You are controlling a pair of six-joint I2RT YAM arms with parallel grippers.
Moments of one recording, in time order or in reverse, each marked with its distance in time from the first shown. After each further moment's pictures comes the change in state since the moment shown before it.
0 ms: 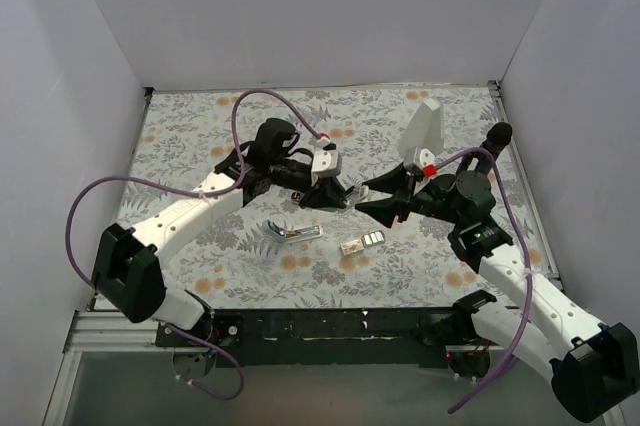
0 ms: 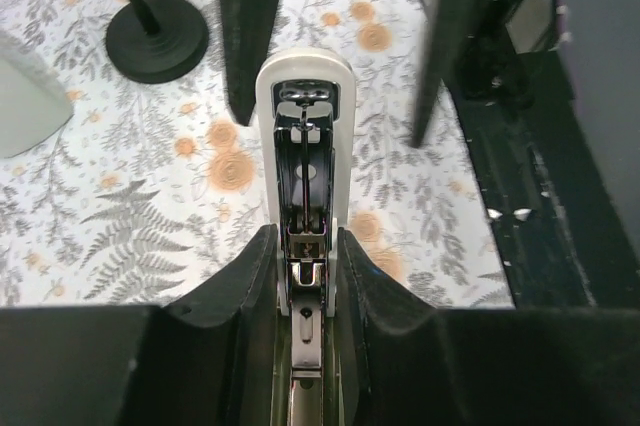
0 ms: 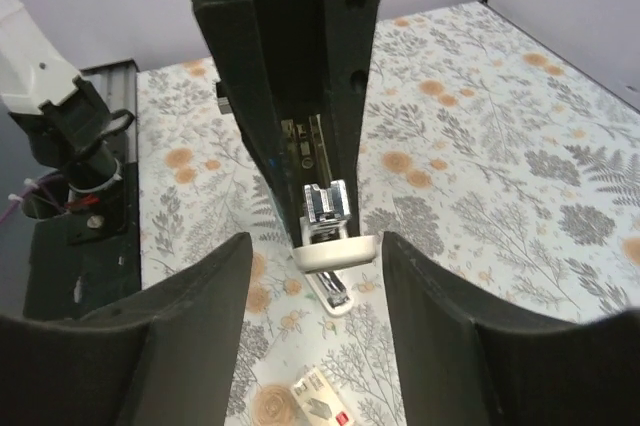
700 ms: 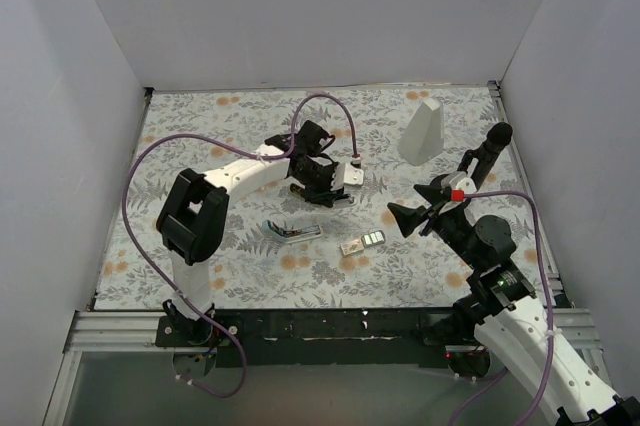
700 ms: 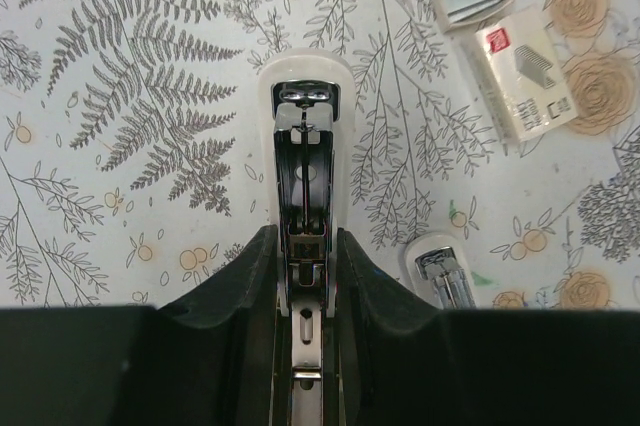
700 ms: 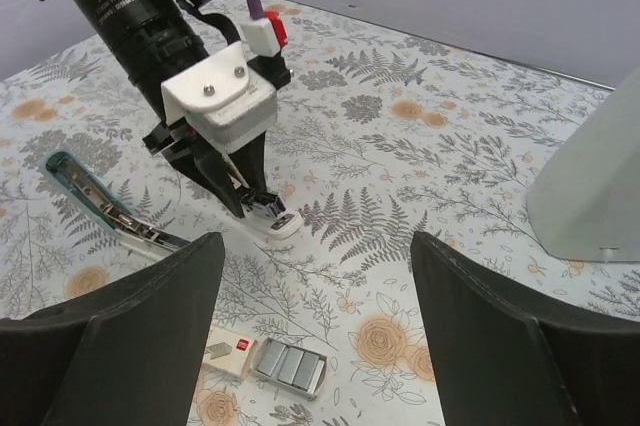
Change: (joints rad) left arm -0.002 0.493 0.328 -0.412 -0.394 0.456; right arm -0.001 -0.457 -0.210 -0.319 0.624 -0.052
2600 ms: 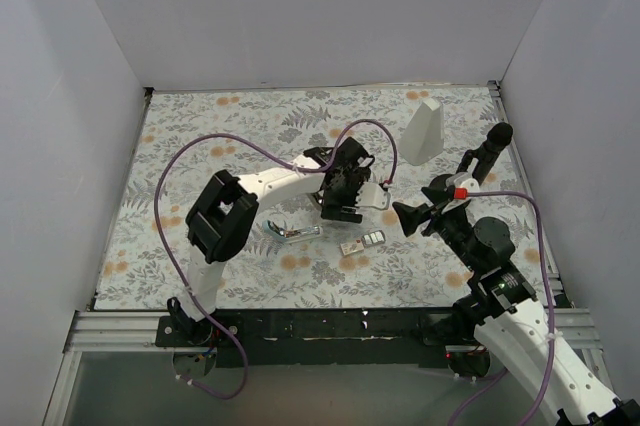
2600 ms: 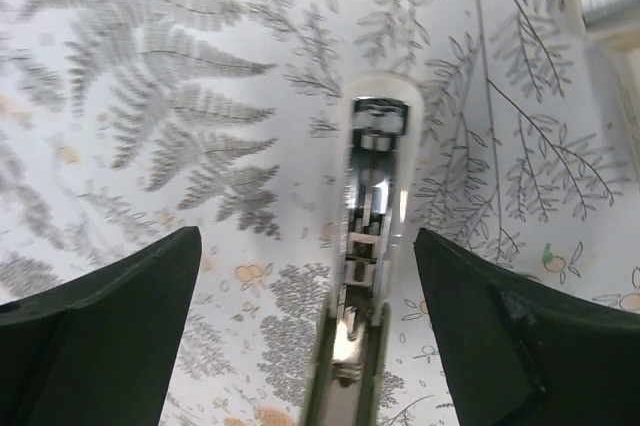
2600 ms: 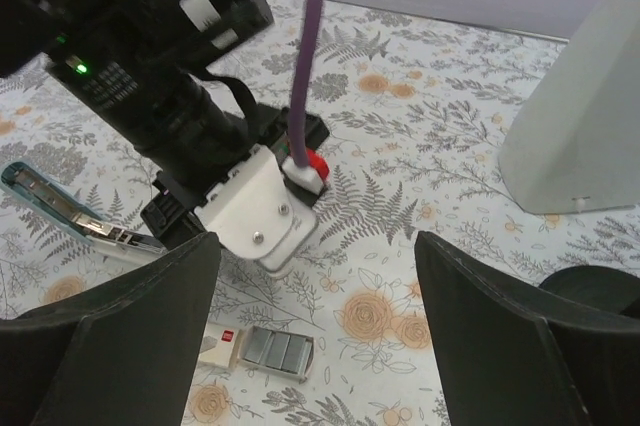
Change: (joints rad) left arm -0.189 0.162 0.140 -0.042 -0.464 0.040; right arm 0.000 -0.045 -0.016 -0.051 0.117 0.033
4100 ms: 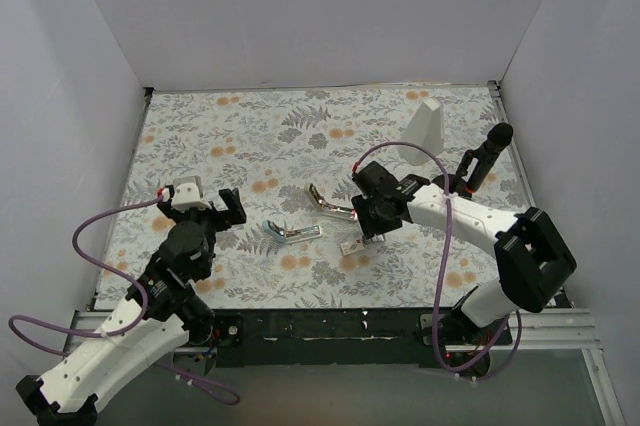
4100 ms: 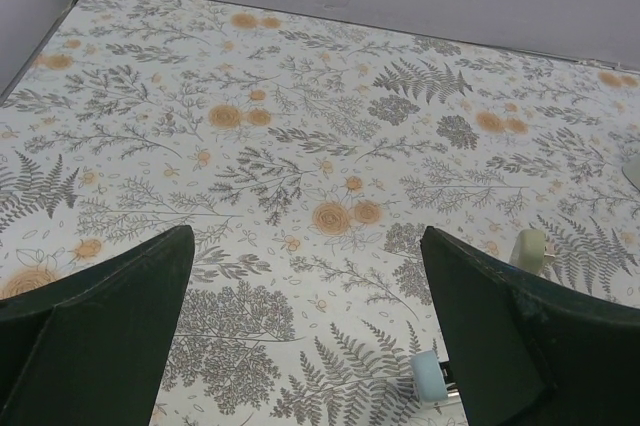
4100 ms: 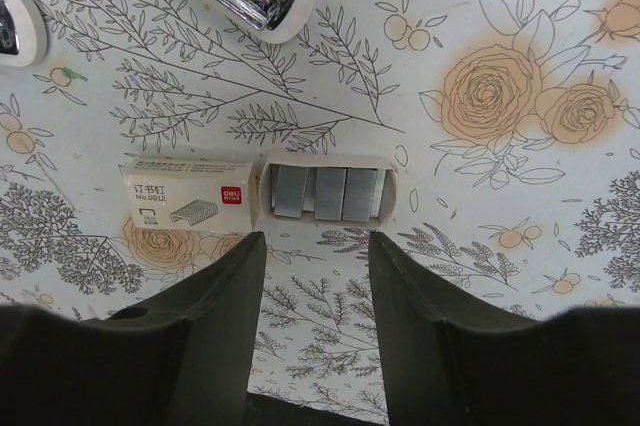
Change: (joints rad) left arm 0.101 -1.658 -1.102 0.526 -0.909 -1.237; right arm 0.277 1.104 0.648 -0.725 0.192 0.248
